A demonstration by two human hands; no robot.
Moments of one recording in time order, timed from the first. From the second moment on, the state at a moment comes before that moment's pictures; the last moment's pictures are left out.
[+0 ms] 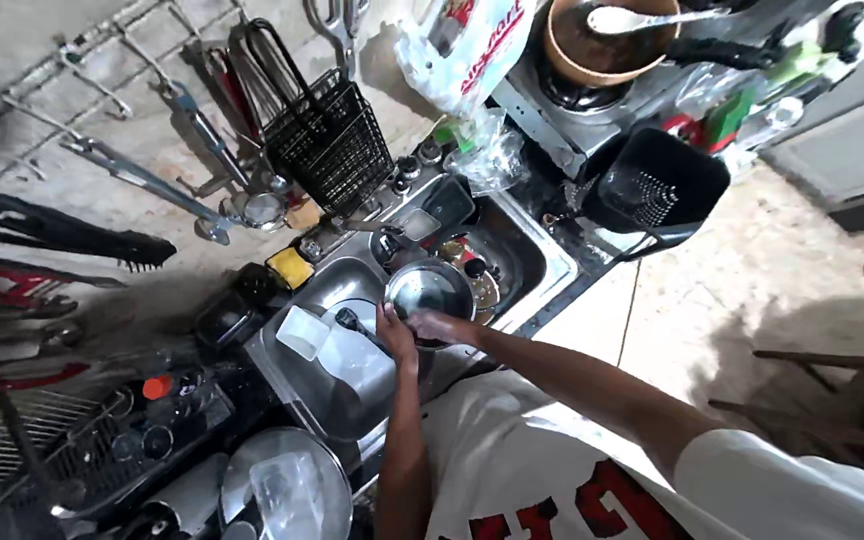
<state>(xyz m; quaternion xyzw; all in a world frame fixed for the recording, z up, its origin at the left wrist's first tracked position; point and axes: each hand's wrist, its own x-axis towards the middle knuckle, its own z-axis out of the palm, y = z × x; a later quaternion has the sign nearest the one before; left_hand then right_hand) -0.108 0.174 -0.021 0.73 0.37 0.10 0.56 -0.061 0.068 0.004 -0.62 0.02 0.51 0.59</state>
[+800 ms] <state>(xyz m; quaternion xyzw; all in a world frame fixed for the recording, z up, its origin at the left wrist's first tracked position) -0.097 0.165 -0.012 0.80 0.35 0.08 0.48 -0.044 0.032 0.052 -0.81 -0.23 0.53 0.11</state>
